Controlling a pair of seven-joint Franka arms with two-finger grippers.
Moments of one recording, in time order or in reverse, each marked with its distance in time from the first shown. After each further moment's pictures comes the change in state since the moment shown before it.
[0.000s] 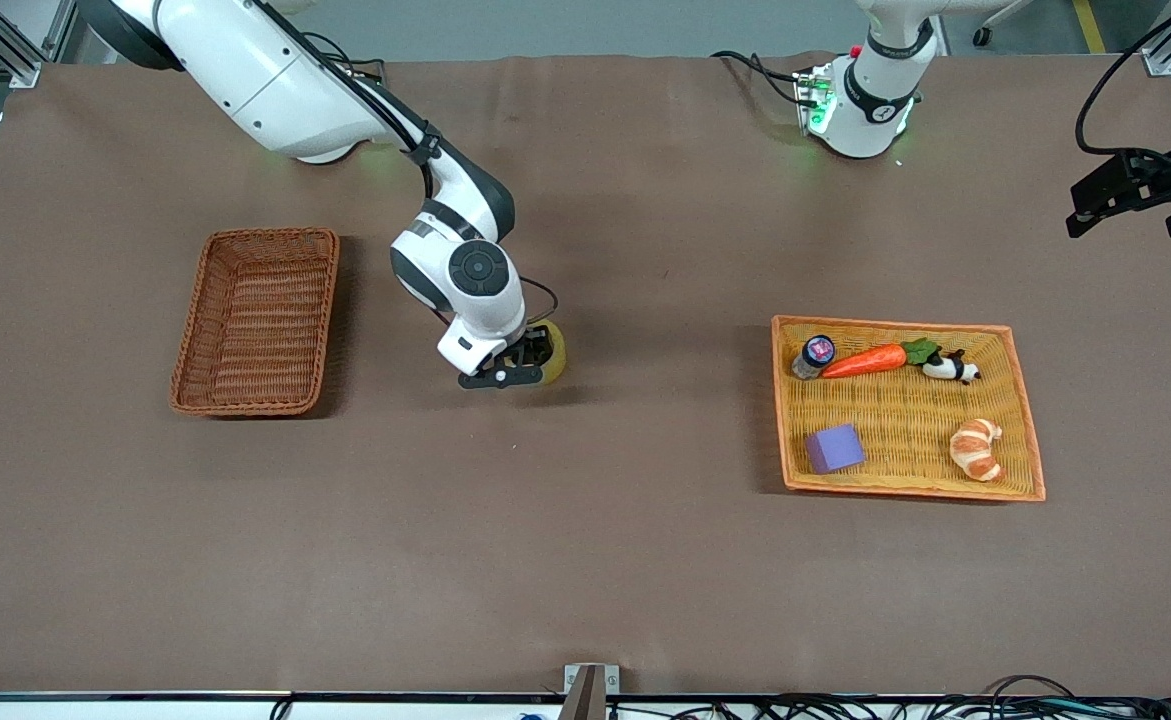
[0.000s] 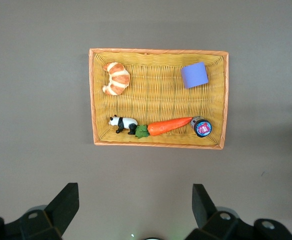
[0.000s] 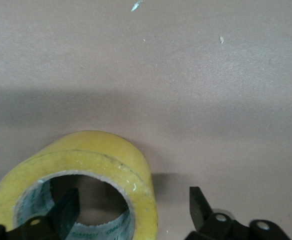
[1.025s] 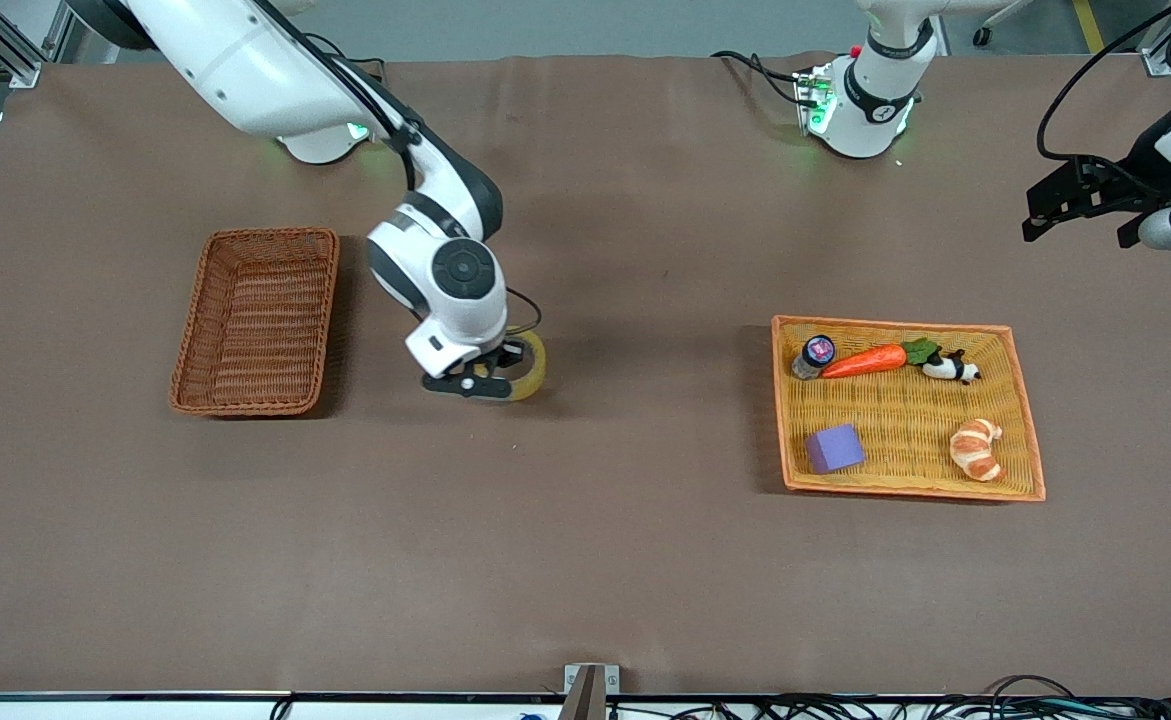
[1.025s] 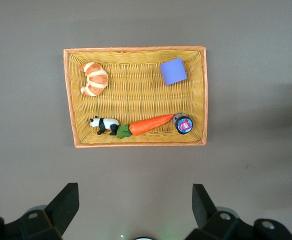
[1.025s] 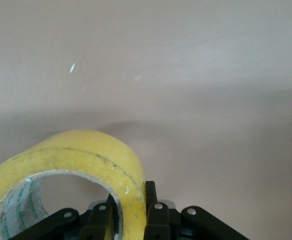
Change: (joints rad) left arm -0.009 0.015 -0.038 -0.007 -0.044 0.005 -0.004; right arm -0.078 -0.152 0.021 0.072 0.051 -0.248 0.109
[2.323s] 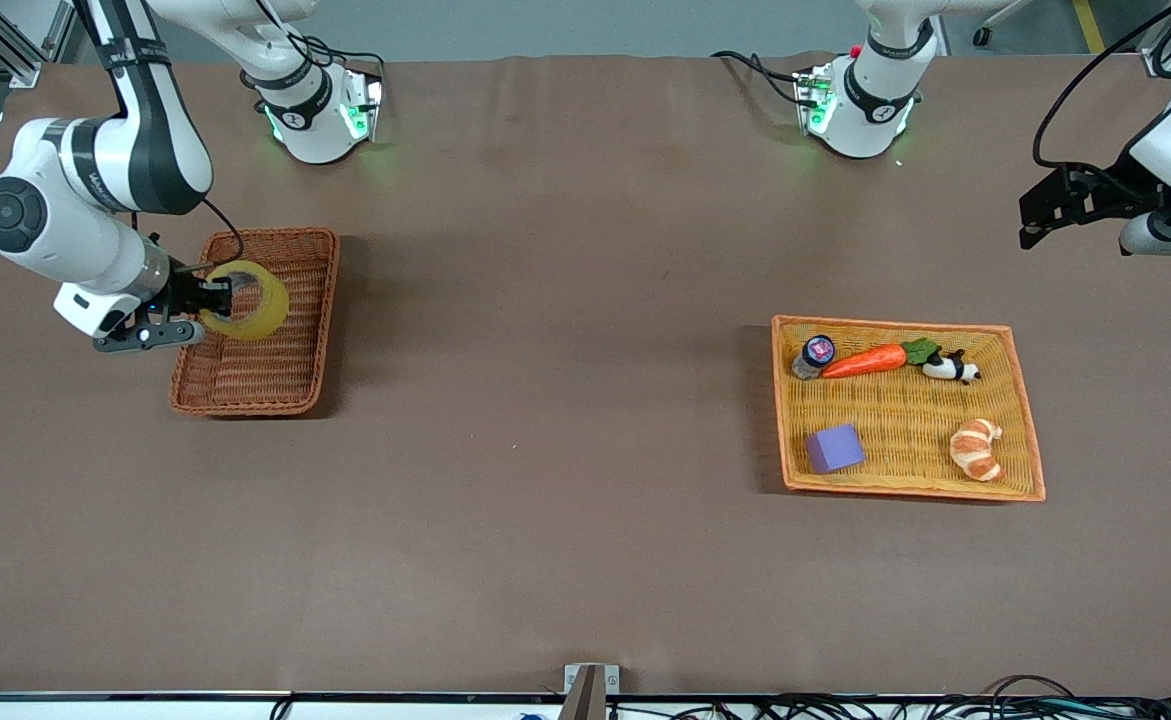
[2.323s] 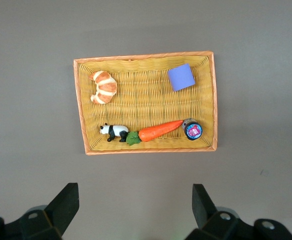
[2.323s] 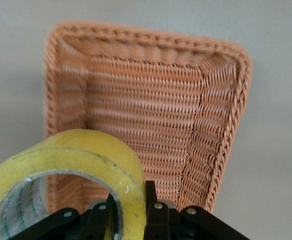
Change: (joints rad) left arm 0.008 0.002 -0.039 -0.005 0.060 0.034 0.002; right arm -0.149 -0.544 -0.581 -0.636 0.296 0.122 -1.139
